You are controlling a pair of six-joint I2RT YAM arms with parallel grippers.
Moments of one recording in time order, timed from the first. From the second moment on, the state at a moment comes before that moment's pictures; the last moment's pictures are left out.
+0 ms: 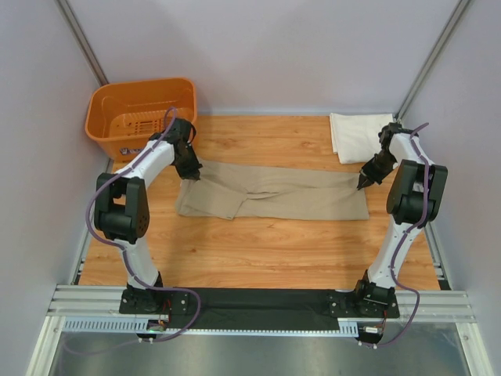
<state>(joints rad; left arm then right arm) -0.18 1.85 1.44 -0.74 0.02 -0.60 -0.23 2.11 1.67 -1.06 -0.09 0.63</state>
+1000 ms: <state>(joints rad) -0.15 1.43 1.18 -0.69 0.12 -0.50 -0.09 1.82 1.55 -0.97 -0.12 0.52</state>
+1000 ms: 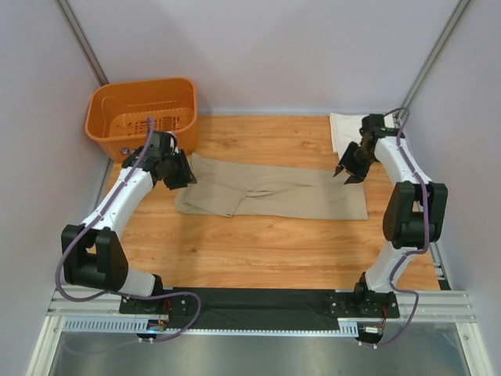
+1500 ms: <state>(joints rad) -0.20 1.51 1.10 -0.63 0.23 -0.50 -0.05 1.81 1.36 -0.92 -0.16 0.50</state>
